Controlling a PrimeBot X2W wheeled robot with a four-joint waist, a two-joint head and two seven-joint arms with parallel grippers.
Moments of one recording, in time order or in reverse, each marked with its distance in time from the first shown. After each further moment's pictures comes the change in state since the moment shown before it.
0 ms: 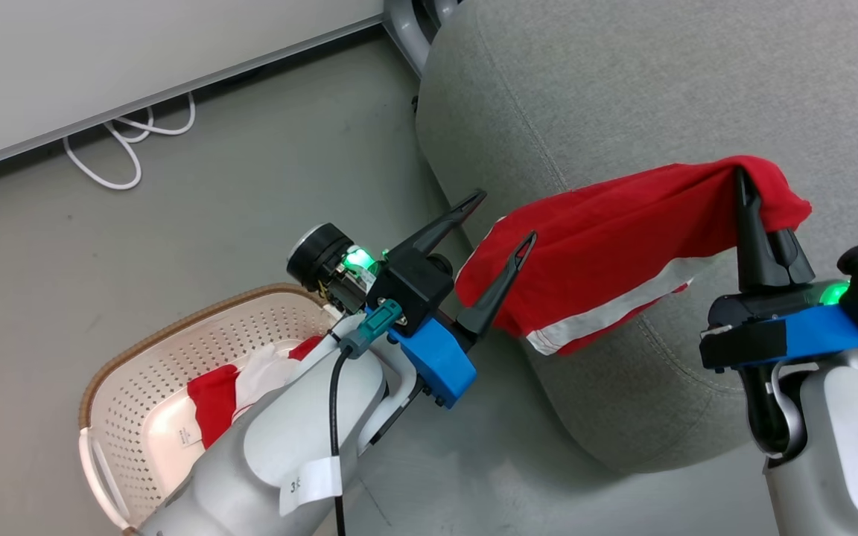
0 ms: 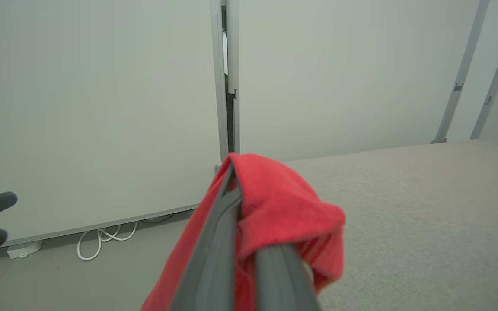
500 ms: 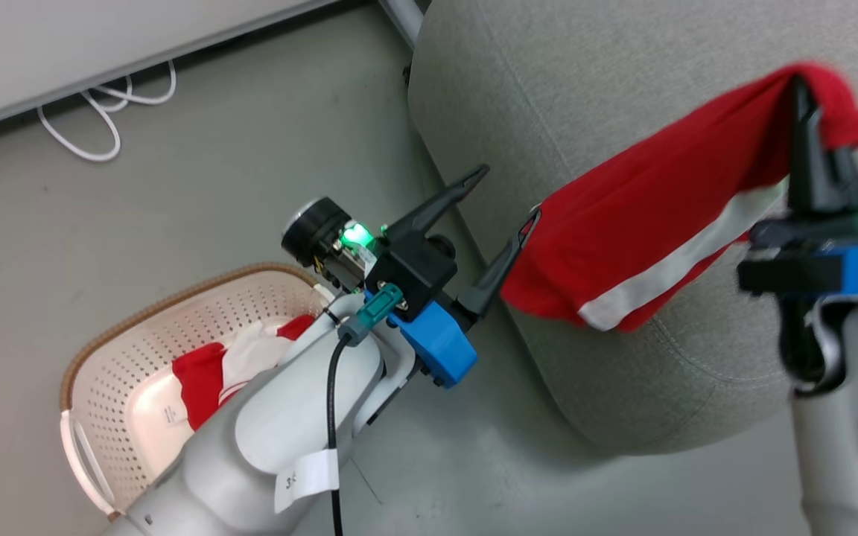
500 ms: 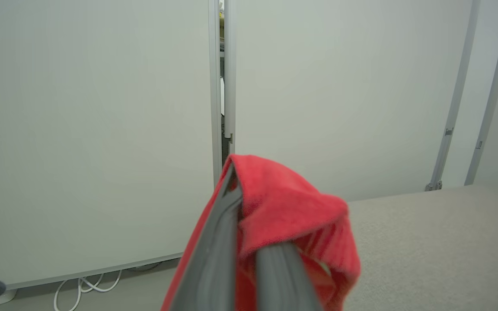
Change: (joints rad) left arm -0.034 0.018 -0.006 -0.038 0.013 0.010 0.008; right arm -0.105 0.011 -0.053 -0.068 -0.002 0.000 0.000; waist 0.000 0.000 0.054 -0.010
